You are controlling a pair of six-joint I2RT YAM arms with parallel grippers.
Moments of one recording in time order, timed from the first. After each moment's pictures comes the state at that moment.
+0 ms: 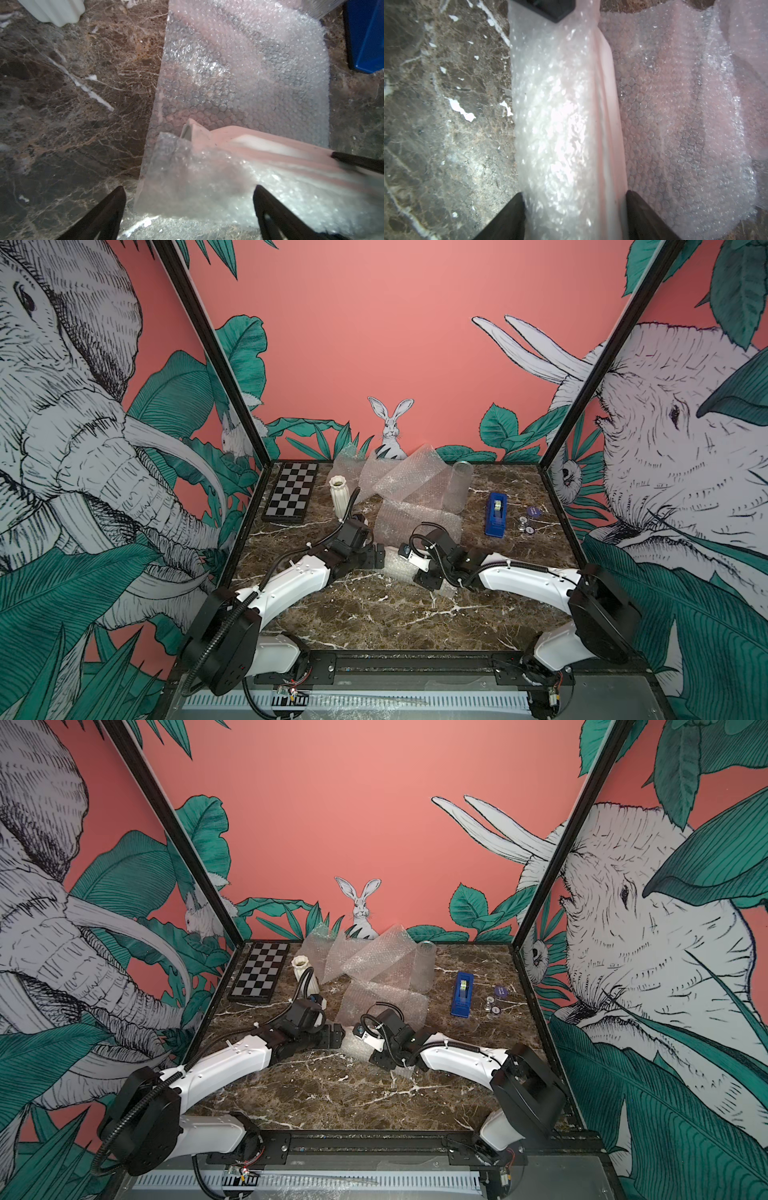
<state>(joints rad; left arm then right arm) -0.61 1.31 0.73 -0.32 -0.02 -0.50 0.87 1.52 0.89 -0.31 -0.02 -0.37</state>
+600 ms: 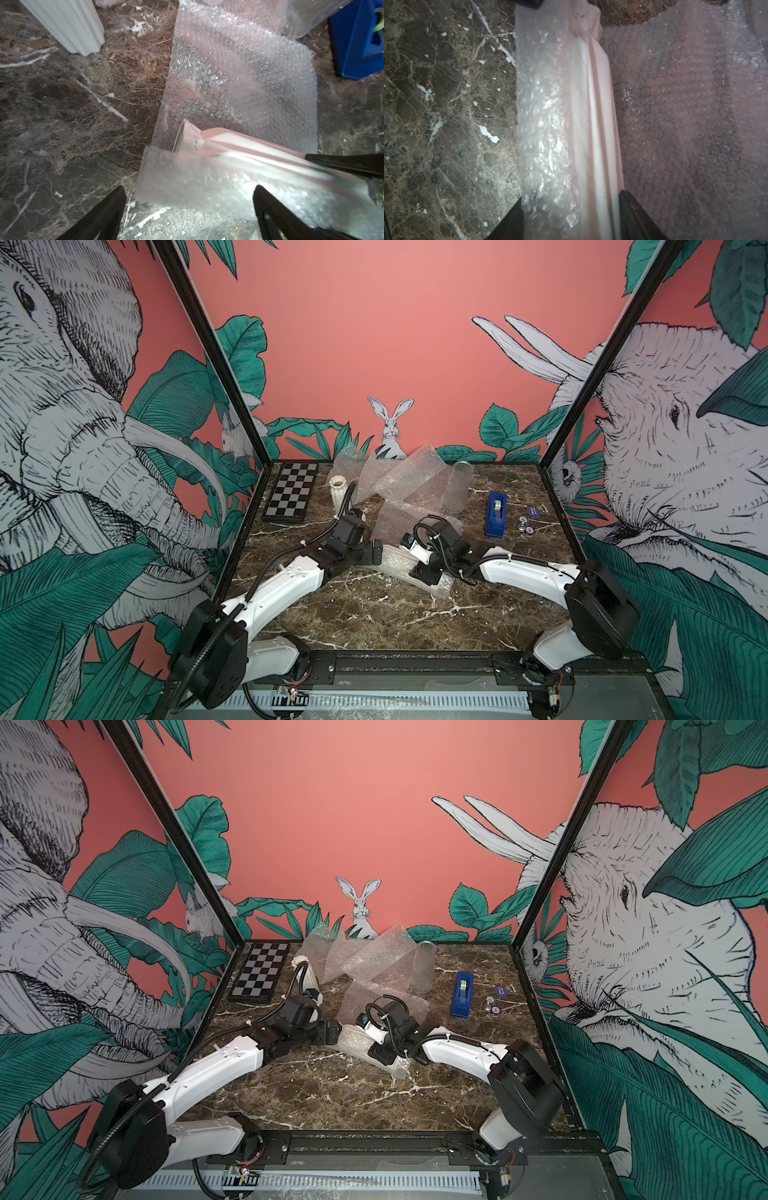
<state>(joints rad) -0.61 1.21 0.77 -0.40 -0.05 -0.45 0.80 1.54 0.90 -0.30 -0.19 -0.27</state>
